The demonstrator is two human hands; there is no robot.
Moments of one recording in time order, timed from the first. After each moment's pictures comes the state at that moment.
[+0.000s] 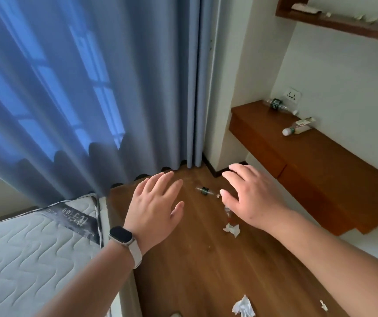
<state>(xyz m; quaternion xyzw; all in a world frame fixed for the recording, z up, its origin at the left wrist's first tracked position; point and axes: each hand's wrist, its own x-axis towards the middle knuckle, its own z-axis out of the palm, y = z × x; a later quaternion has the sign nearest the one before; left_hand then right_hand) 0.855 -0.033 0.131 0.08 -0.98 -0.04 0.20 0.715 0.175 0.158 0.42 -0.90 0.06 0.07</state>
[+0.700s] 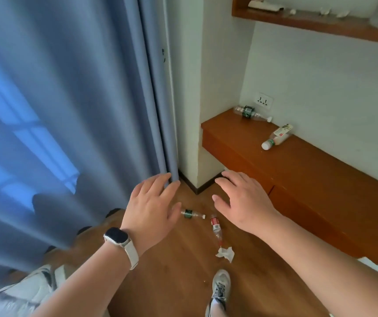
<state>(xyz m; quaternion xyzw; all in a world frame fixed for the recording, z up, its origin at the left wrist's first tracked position) 0.604 -0.091 0.126 -0.01 -0.98 -0.05 0.18 0.515 0.130 0.132 0.31 -0.95 0.07 0.02</state>
